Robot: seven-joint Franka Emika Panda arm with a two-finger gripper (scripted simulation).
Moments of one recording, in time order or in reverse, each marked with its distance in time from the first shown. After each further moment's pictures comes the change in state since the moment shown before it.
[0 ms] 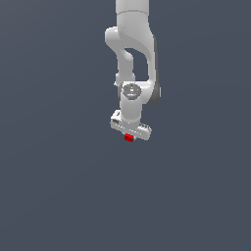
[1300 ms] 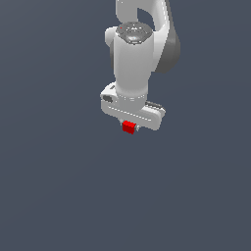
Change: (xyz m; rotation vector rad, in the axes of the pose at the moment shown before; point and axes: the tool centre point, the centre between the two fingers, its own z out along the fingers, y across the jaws) arm 0.078 -0.029 -0.195 0.001 0.002 0.000
